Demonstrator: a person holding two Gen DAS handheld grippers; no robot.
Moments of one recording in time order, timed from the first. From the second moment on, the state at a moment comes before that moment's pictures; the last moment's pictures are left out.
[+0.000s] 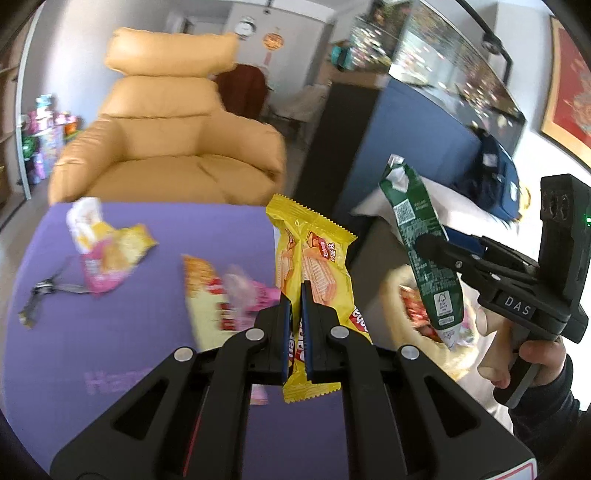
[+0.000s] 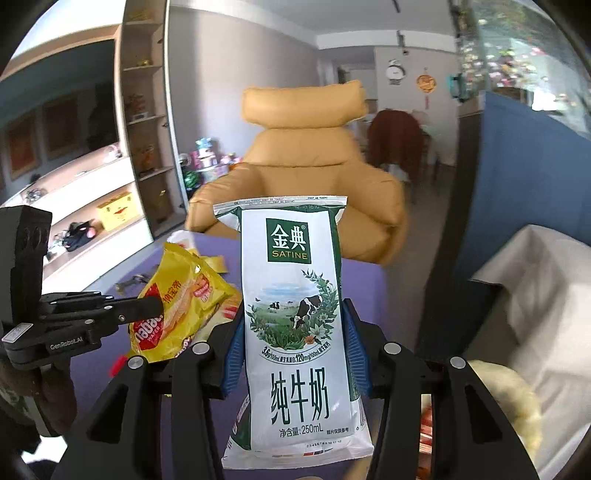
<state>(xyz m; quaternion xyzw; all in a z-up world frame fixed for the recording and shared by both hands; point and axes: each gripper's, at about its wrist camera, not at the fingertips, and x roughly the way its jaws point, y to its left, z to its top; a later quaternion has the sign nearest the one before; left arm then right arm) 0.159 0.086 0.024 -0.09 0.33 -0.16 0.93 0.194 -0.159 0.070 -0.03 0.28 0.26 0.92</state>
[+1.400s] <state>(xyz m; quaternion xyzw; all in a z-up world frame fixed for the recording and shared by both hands) 0.259 -0.116 -0.059 -0.13 0.44 -0.36 0.81 0.236 -0.341 -0.058 -0.02 0.43 0.16 0.89</state>
